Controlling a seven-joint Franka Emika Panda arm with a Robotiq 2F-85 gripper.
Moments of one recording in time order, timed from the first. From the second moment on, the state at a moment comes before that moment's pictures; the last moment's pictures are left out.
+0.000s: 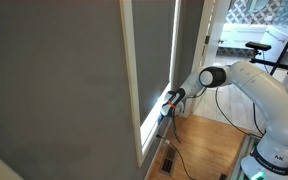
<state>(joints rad) -0.39 1.22 0.20 -1.58 -0.07 2.97 -0.49</state>
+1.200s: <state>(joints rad) -0.39 1.21 0.18 -1.58 -0.14 2.97 -0.52</state>
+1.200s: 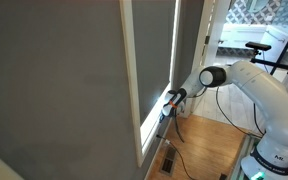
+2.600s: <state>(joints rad) -0.42 1.14 0.22 -1.62 -0.14 3.03 -0.52</state>
